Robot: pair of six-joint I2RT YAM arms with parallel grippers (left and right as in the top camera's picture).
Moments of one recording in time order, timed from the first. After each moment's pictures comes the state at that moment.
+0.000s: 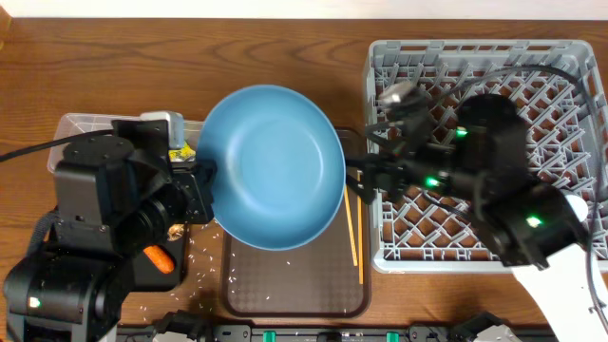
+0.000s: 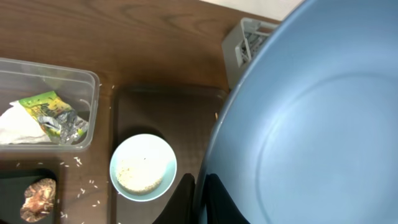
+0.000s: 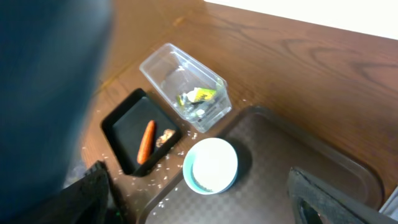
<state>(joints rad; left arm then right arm) -0.19 0.97 1.46 -1.20 0.24 -0.33 0.49 1.16 1.28 -0.63 -0.55 0.20</state>
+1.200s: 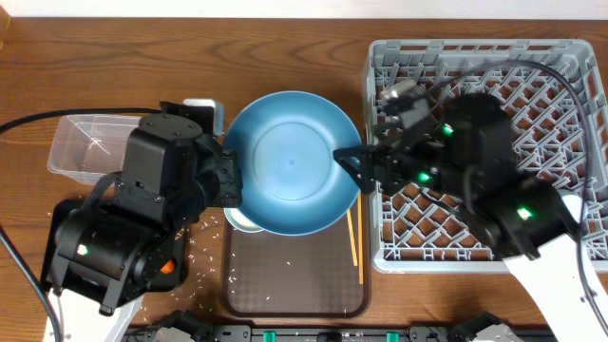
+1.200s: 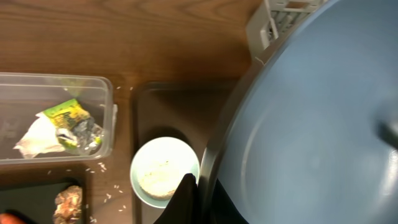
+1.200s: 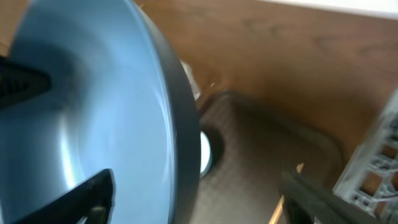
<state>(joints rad) -0.40 1.08 1.46 -1.17 -0.01 -0.35 0.48 1.20 1.28 -0.69 -0.44 0.21</state>
